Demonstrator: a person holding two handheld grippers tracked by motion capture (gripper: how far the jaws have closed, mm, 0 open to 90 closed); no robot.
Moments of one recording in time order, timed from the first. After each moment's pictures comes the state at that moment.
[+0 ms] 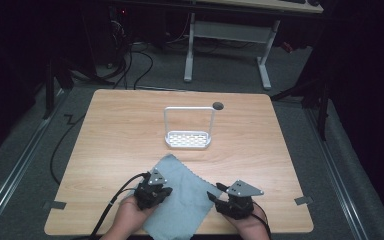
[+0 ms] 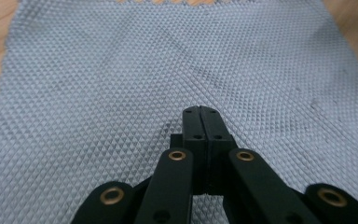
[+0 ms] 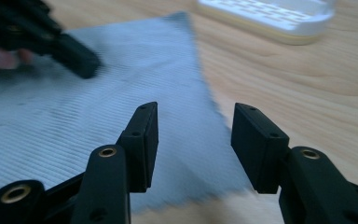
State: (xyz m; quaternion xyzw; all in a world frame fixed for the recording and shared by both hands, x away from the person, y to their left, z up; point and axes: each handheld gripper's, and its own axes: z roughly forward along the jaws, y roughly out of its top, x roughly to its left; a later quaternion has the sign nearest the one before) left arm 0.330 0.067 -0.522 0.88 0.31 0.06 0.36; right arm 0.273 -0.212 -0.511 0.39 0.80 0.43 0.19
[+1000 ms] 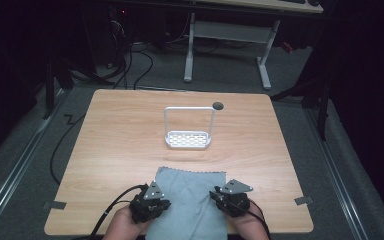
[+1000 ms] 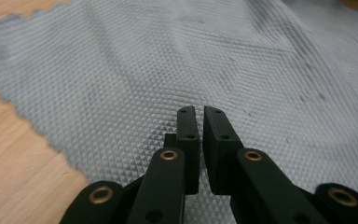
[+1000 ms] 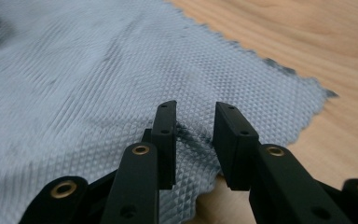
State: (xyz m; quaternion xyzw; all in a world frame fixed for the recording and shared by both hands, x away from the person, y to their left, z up) left arm 0.296 0.082 -0.521 0.89 0.28 0.04 0.36; right arm 0.291 -0.212 -0.530 0.40 0.83 0.35 0.20
